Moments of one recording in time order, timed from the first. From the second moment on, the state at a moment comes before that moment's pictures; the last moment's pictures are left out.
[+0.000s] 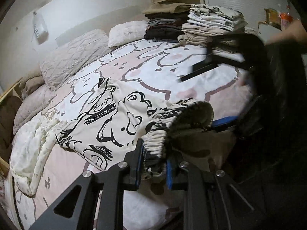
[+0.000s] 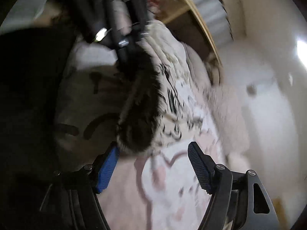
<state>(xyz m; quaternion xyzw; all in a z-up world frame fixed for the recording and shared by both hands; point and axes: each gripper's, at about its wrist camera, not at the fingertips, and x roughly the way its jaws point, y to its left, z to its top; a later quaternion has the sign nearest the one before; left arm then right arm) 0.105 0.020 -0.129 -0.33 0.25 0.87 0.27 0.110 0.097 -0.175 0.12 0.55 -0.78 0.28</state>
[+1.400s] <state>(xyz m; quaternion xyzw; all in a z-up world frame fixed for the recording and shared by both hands) -0.122 -0.057 -0.137 -0.56 0.06 0.78 0.28 -0.177 0.033 -0.131 0.49 0.39 -0.64 0.44</state>
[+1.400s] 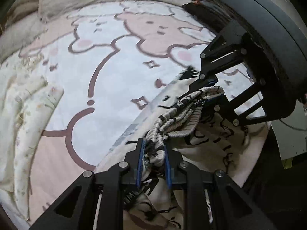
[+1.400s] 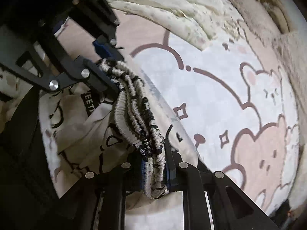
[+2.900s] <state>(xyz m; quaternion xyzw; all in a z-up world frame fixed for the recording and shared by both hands) 0.033 -0.103 -0.163 -0.51 0.04 0.84 0.17 -0.065 0.198 -0.155 0.49 0.16 -0.80 0.32</state>
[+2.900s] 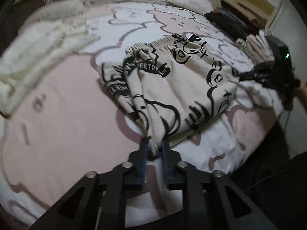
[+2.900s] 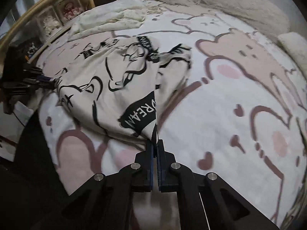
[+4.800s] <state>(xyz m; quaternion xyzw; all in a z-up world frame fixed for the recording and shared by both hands) 0.071 -0.009 -0.235 -0.16 0.62 0.76 0.11 0.041 0.117 -0.245 -0.05 0.71 -0.67 0.19</state>
